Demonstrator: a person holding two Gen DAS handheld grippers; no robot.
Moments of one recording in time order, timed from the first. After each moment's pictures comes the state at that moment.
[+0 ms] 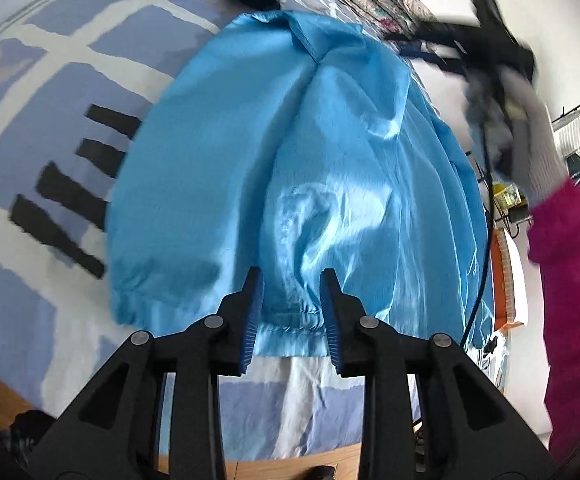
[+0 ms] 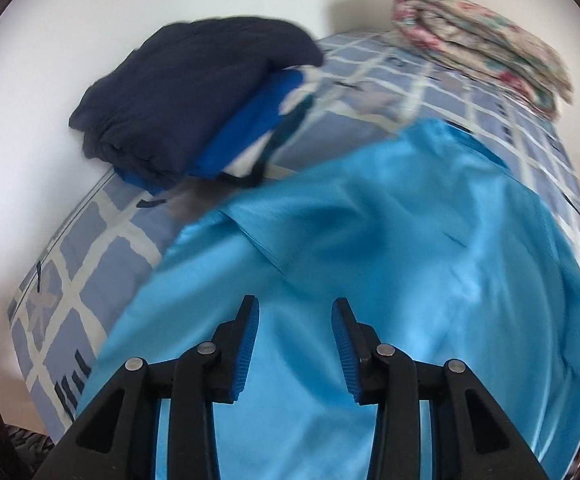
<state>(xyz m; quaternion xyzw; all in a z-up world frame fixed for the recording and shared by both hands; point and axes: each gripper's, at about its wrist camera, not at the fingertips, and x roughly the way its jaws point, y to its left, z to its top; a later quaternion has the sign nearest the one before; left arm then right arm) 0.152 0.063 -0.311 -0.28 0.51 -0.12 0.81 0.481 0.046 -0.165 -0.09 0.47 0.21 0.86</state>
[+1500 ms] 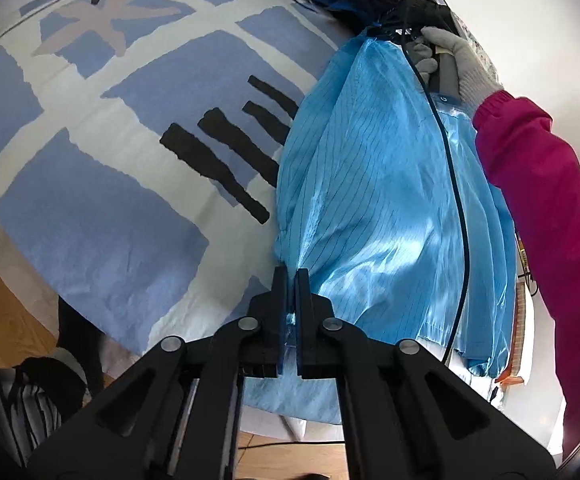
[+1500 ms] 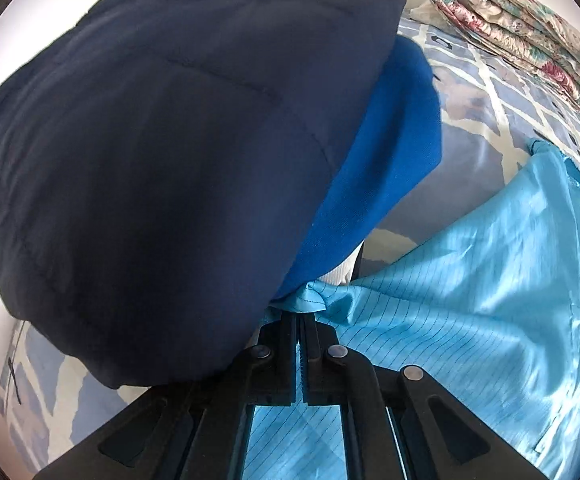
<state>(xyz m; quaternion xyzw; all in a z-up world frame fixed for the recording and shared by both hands) 0.083 0.125 -0.310 -0.34 0.50 0.00 0.80 0.595 0.175 -0.237 -0.05 0.49 0.19 0.85</state>
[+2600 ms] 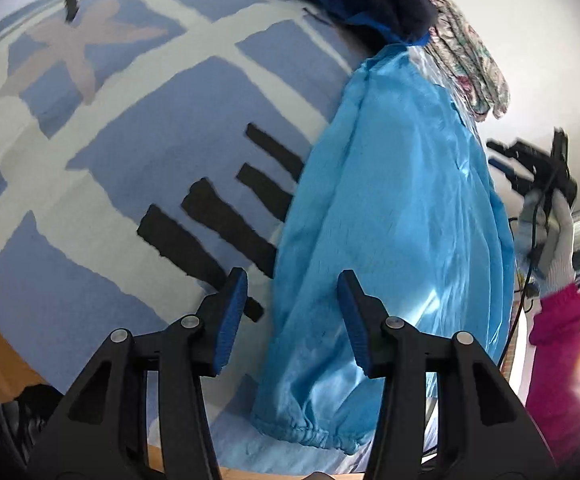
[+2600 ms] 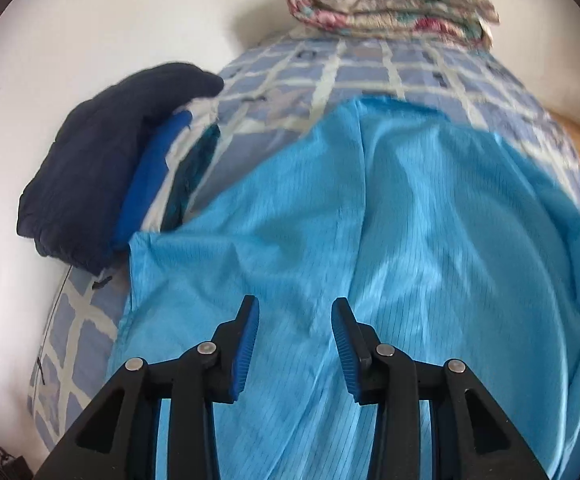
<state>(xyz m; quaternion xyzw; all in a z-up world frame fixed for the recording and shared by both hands) 0.134 0.156 -0.323 -0.37 0.50 0.01 0.79 0.507 -0.064 -0.189 0.08 0.47 0.13 0.87</state>
